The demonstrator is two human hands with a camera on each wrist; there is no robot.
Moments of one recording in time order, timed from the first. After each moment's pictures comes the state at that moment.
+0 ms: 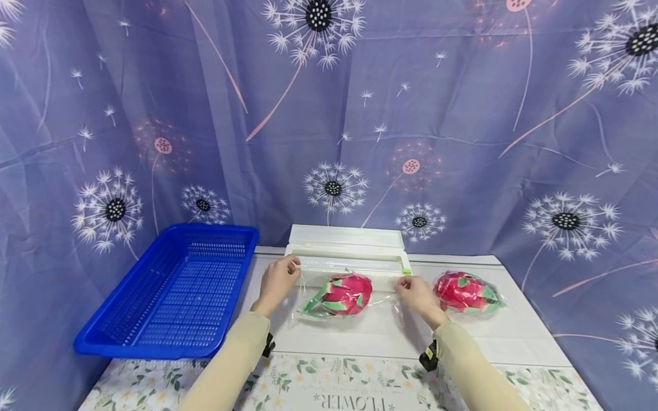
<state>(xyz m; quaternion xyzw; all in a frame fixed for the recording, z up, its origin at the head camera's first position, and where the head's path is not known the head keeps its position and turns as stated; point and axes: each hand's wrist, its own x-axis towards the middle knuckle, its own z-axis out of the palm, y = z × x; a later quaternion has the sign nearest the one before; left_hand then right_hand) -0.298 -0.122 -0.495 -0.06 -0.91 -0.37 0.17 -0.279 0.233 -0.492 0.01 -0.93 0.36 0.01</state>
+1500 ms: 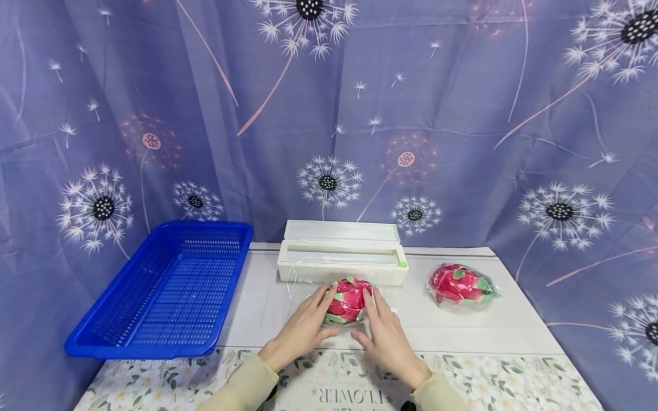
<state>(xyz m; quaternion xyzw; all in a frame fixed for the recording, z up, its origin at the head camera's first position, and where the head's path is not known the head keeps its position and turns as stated) -0.205 -0.065 -0.521 -0.31 -0.92 -0.23 0.09 -0.174 0.158 -0.511 0.19 -0.95 0.23 0.13</state>
